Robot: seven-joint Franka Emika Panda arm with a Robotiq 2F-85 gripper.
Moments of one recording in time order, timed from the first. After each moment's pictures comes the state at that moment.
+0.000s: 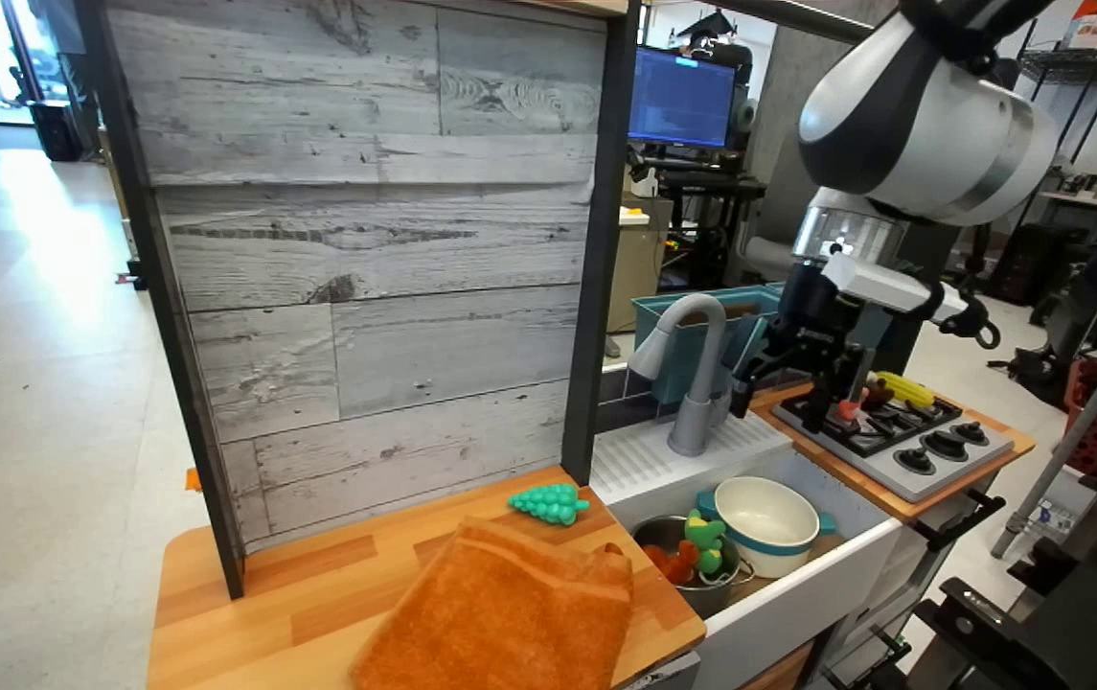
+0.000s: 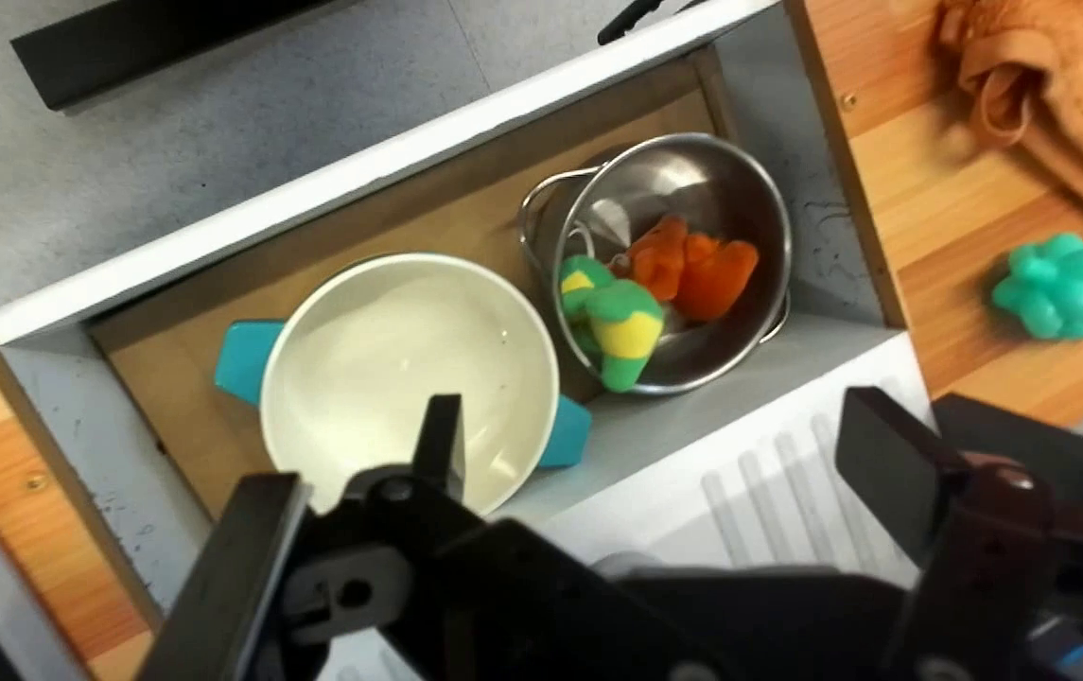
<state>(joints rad) -0.14 0.78 0.07 -1.90 0.30 2.52 0.00</state>
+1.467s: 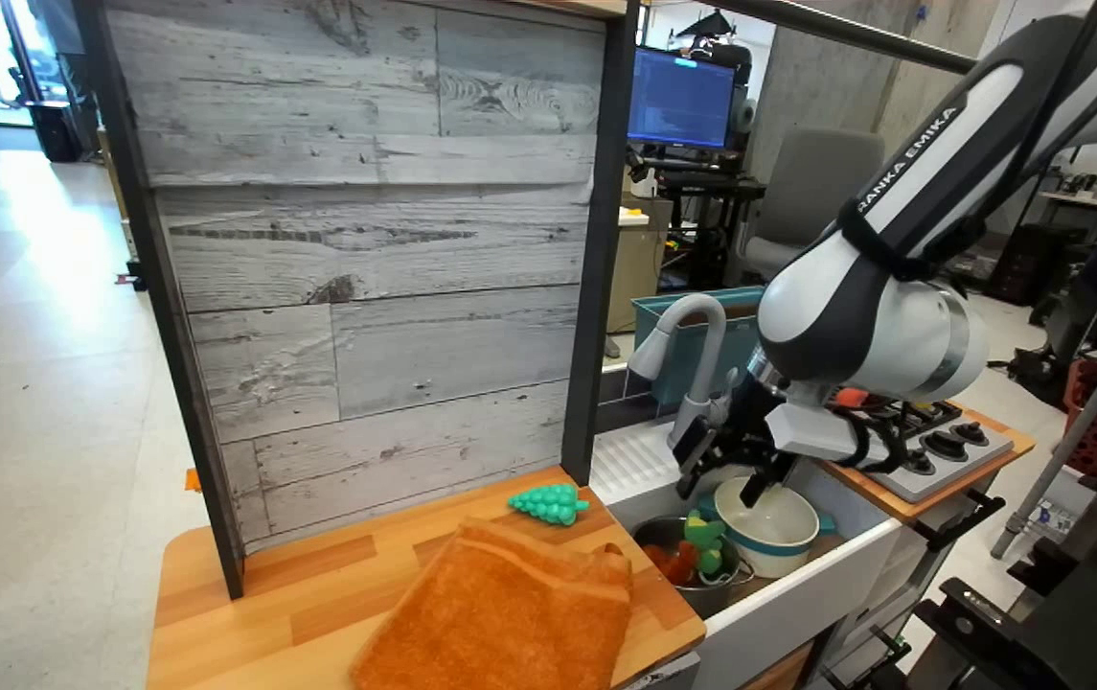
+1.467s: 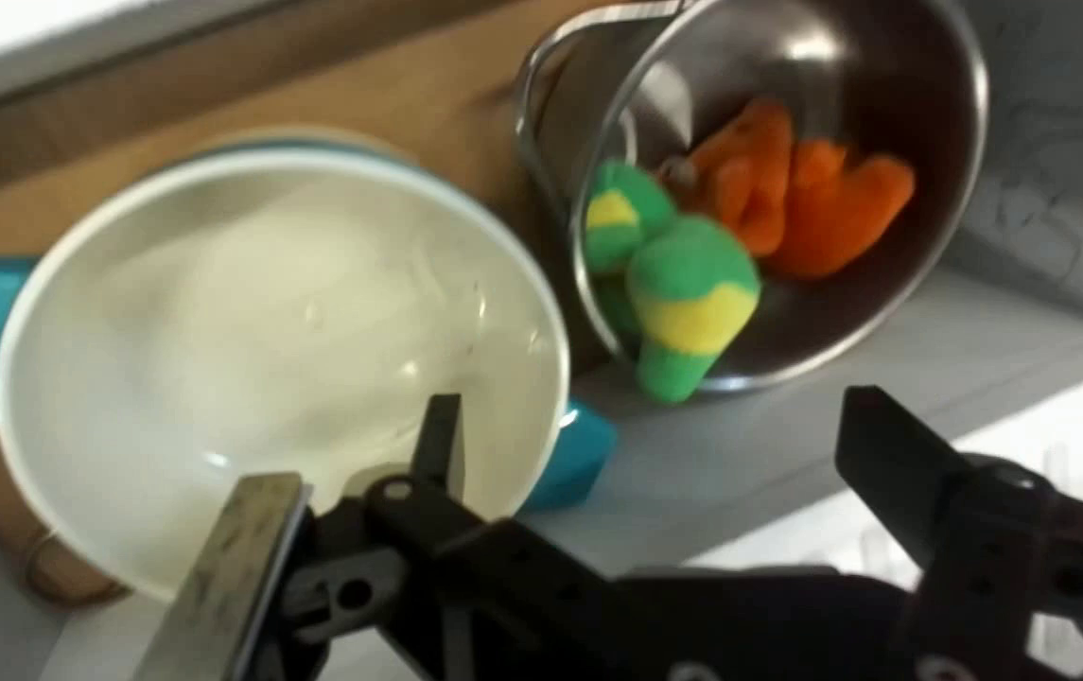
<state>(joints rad) -0.23 1.12 0.21 -1.78 0.15 2.99 -0.01</state>
